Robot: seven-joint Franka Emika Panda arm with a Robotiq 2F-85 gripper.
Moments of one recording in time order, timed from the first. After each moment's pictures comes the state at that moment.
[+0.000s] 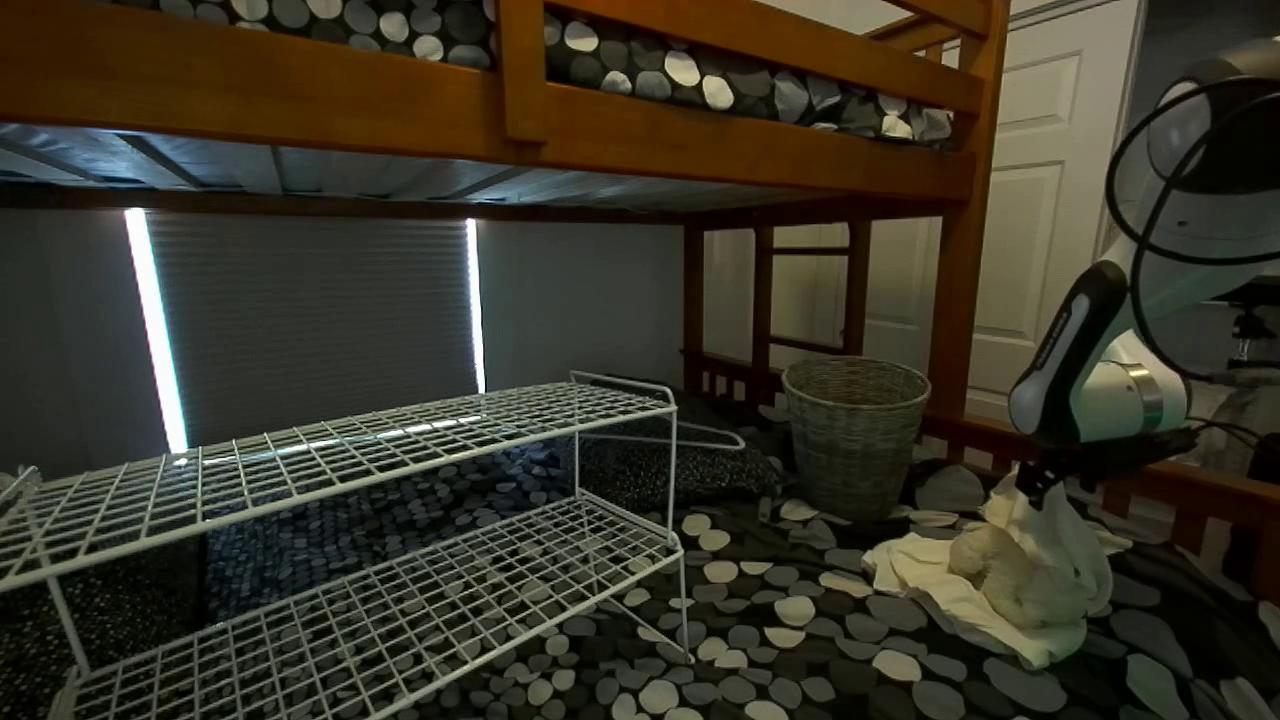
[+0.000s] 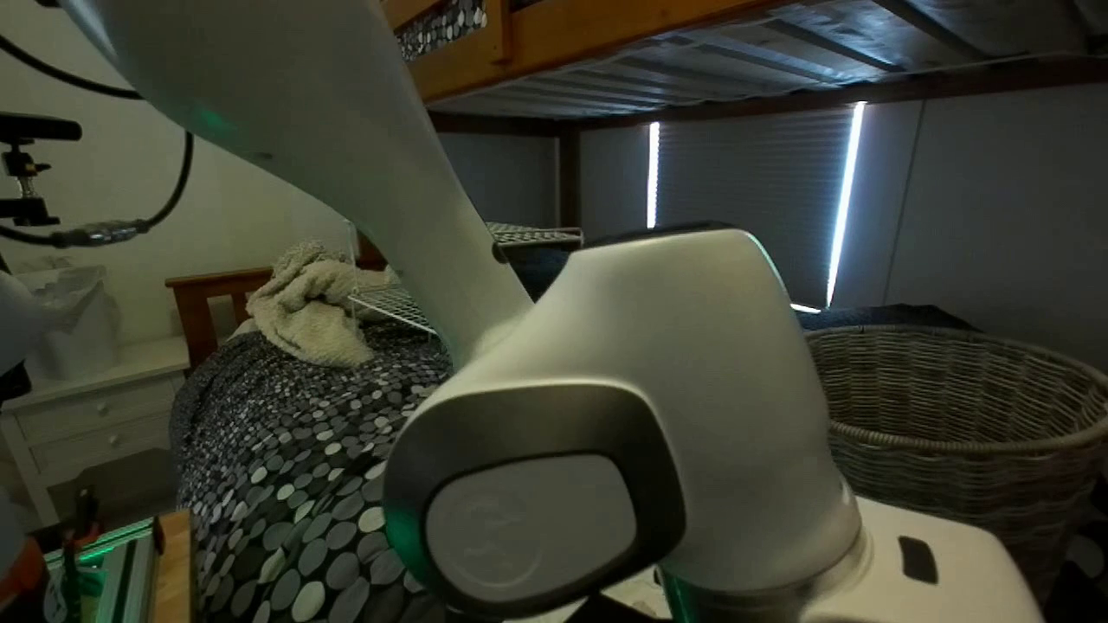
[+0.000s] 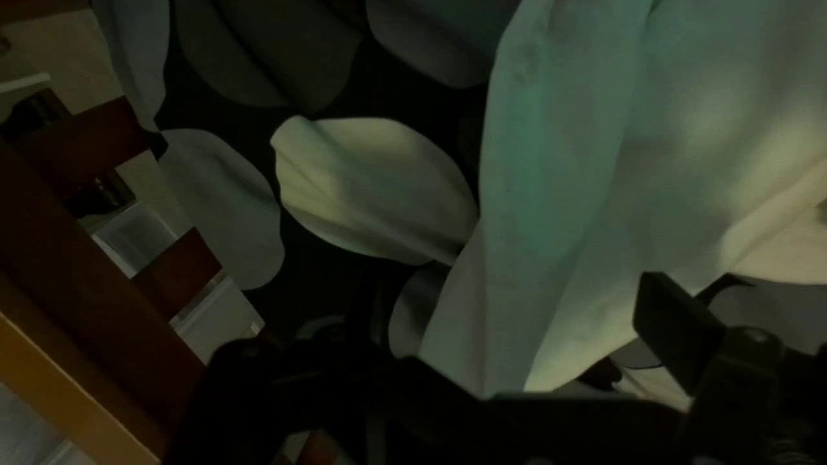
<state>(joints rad) -0.45 0.34 -0.39 -2.27 -0.17 2.95 -0.26</state>
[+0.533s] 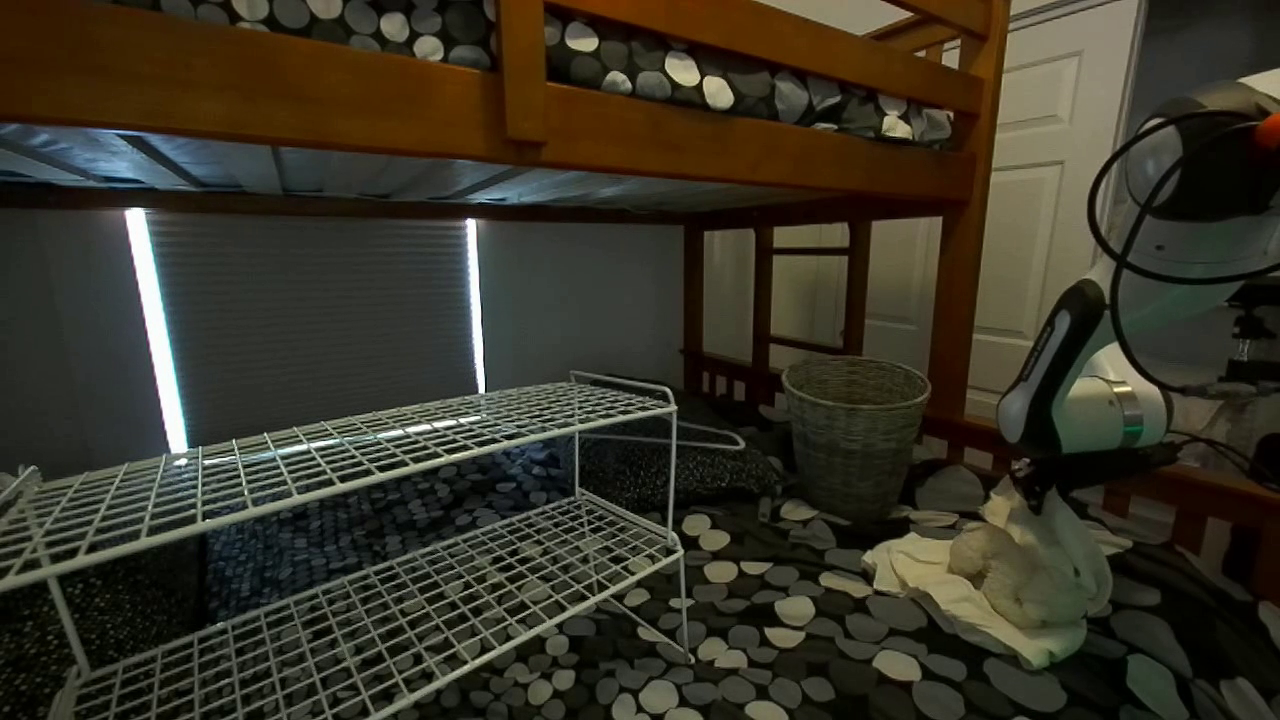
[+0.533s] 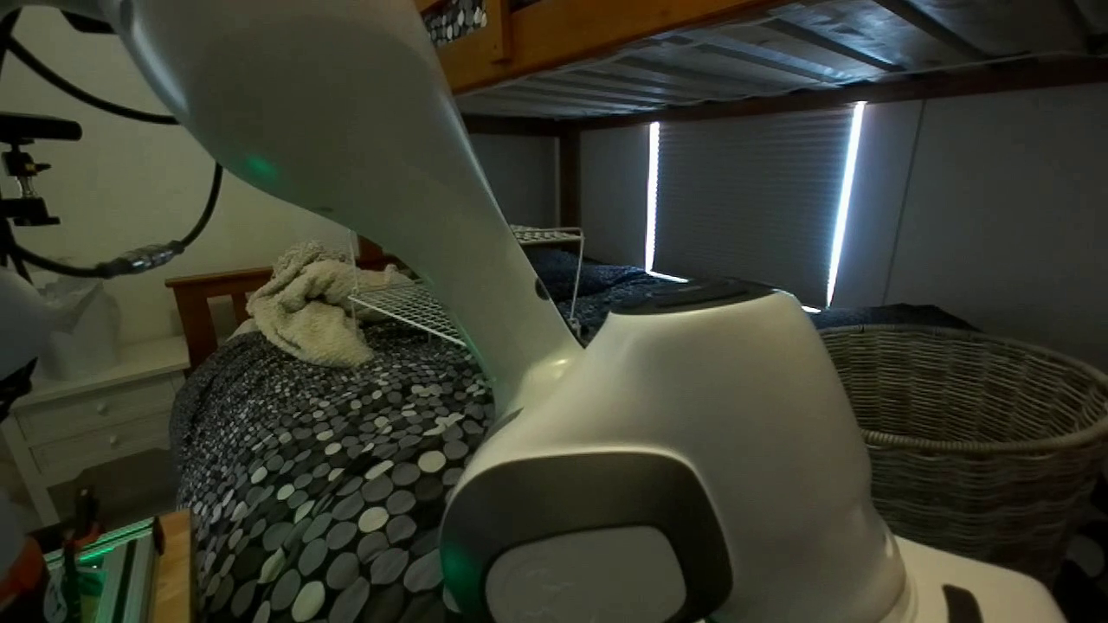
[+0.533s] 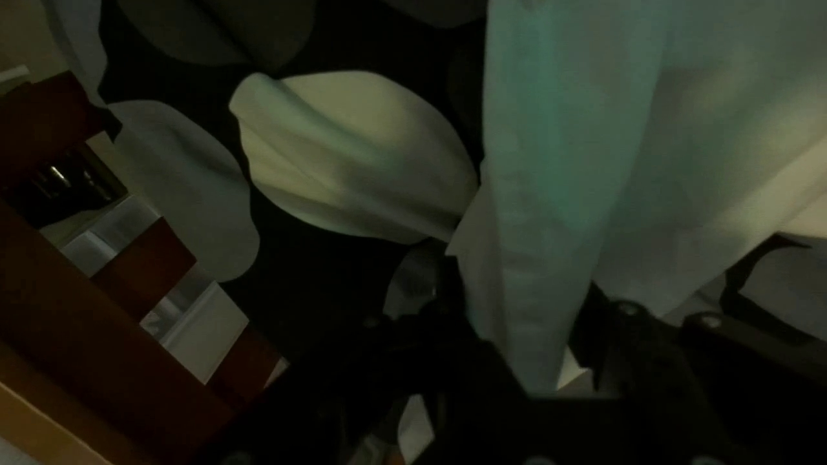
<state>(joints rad) -0.53 0.43 -0.30 -2.19 -0.11 3.00 -0.26</state>
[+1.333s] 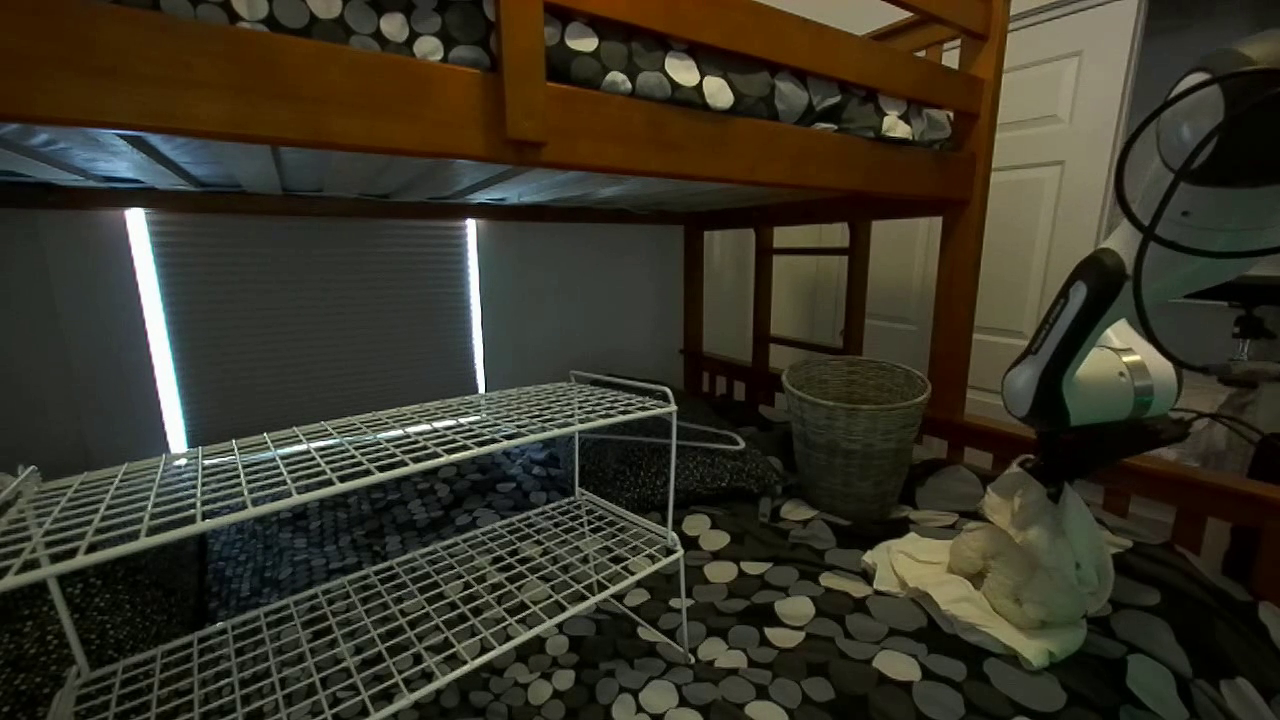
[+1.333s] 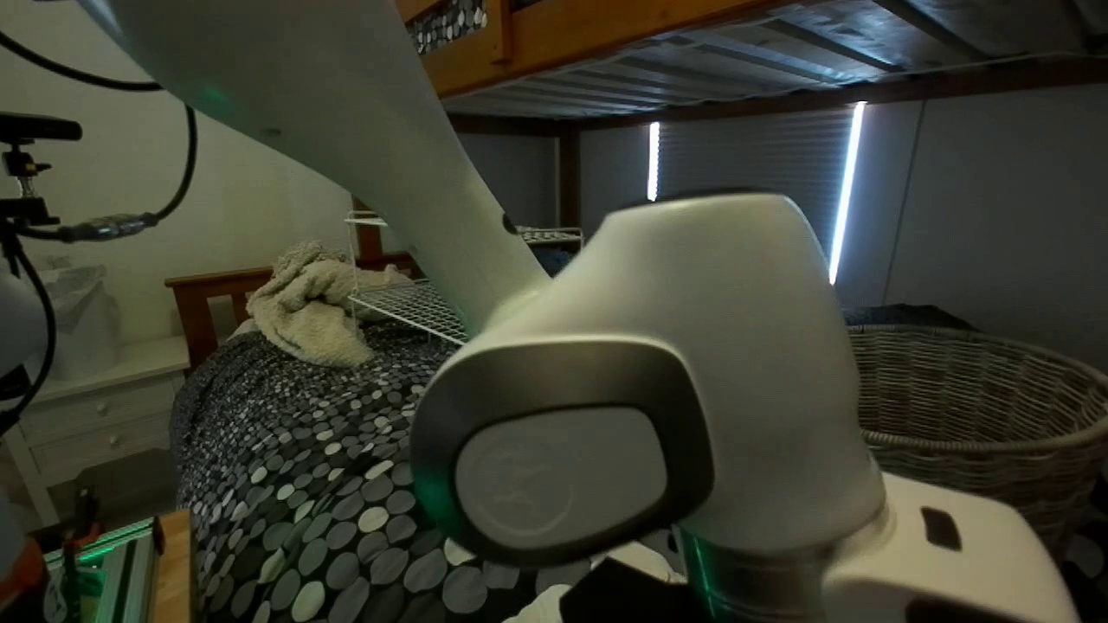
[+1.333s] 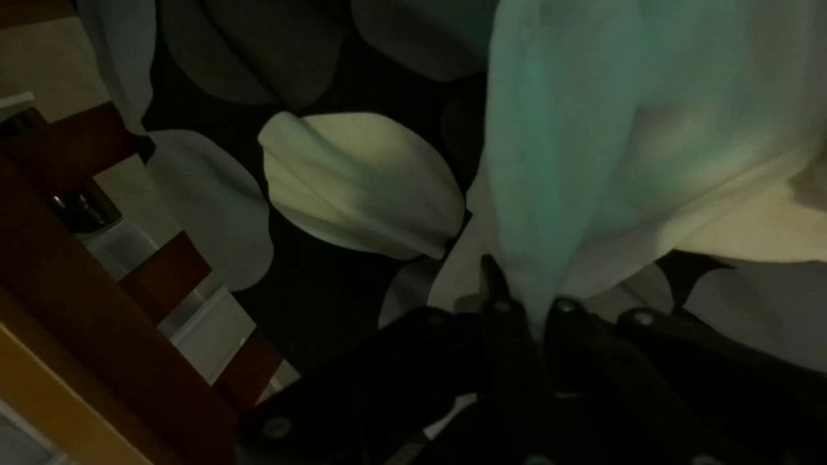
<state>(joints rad) -0.47 0.31 -0.35 -2.24 -0.16 2.85 -0.27</state>
